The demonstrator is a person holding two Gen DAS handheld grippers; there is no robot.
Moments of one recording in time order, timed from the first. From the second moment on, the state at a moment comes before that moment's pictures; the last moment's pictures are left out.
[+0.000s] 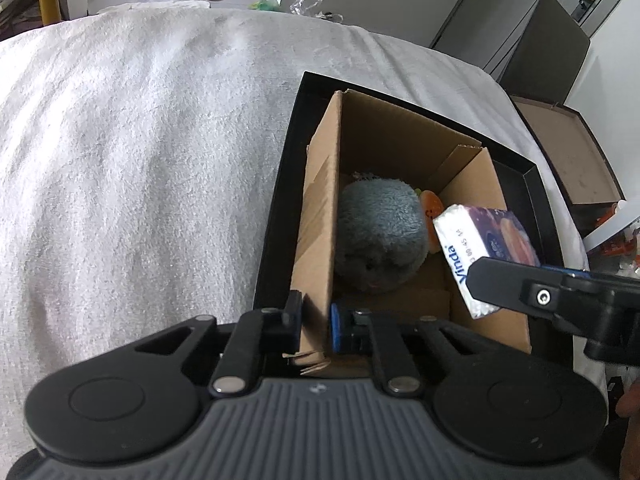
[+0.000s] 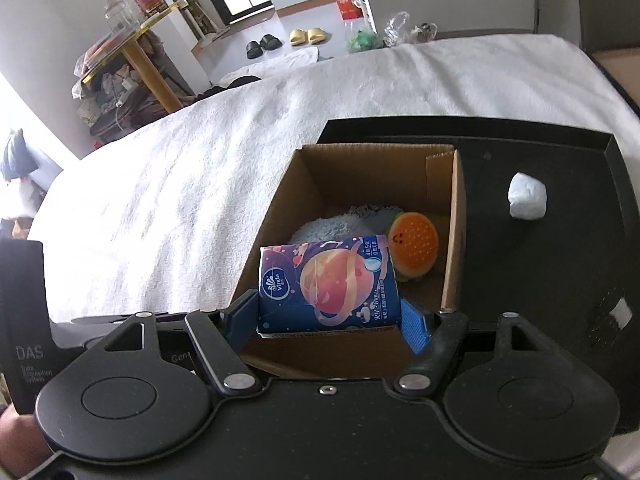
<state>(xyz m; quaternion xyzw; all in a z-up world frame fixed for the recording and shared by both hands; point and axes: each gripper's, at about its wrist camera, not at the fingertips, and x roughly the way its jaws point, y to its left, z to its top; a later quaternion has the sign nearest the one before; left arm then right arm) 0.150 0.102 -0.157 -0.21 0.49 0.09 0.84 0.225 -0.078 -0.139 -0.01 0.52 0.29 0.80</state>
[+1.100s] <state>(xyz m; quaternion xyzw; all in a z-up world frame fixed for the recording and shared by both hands) 0.156 0.115 -0.144 -0.21 0.53 0.11 0.82 0.218 -0.159 -0.117 0.01 0.46 0.20 0.86</state>
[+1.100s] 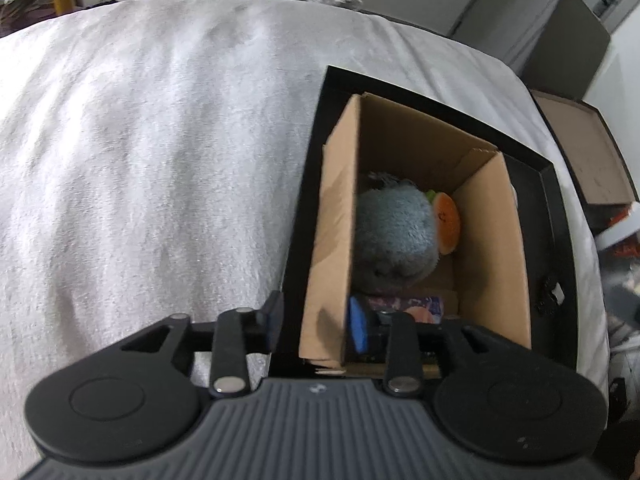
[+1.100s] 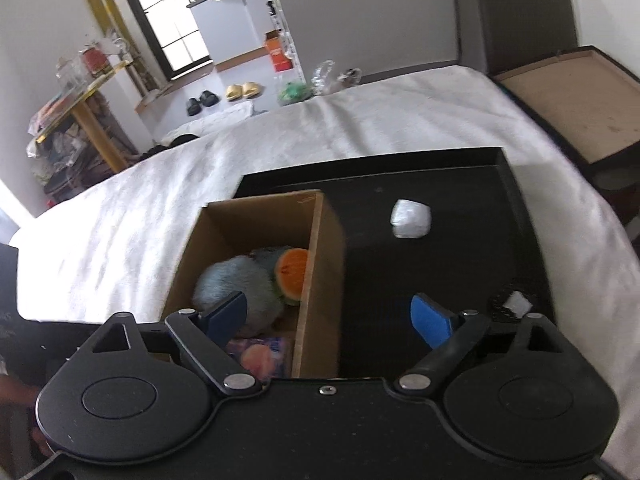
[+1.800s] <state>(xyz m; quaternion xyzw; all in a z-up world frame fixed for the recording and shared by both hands) 0.175 0.087 -0.141 -0.16 0.53 0.16 0.82 0.245 -0.235 -0.171 0.10 0.47 0.15 0.86</state>
